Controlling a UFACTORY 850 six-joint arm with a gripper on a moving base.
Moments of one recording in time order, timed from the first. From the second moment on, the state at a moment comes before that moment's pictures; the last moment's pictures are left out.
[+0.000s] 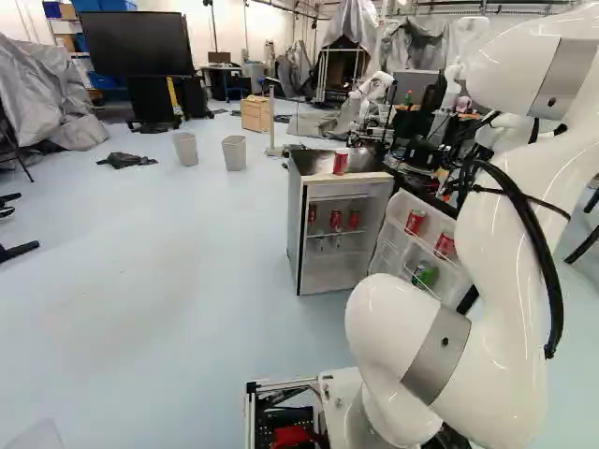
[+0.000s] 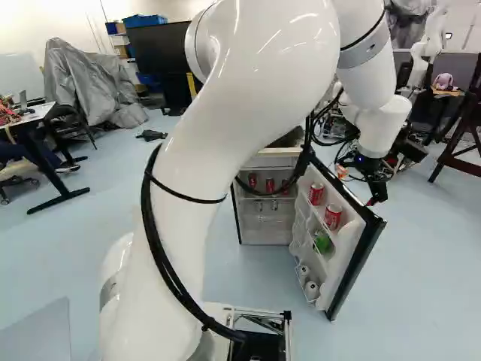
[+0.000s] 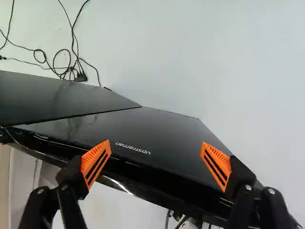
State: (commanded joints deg) arm -51.7 -33.0 -80.2 17.7 -32.4 -1.8
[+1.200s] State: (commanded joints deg) arm -49.7 -26.4 -70.8 17.7 -32.4 -1.8
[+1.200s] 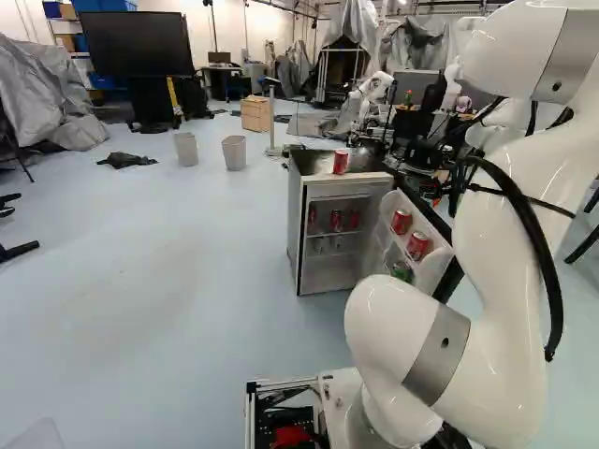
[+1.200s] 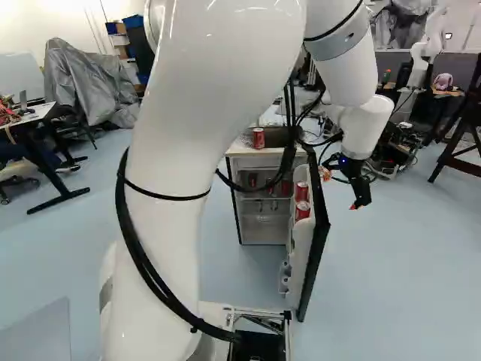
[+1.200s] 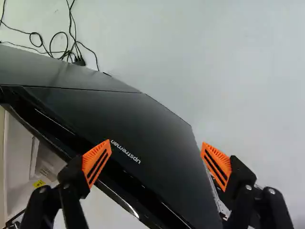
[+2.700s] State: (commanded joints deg) arm -46.0 -24.8 -65.8 17.7 -32.4 -1.8
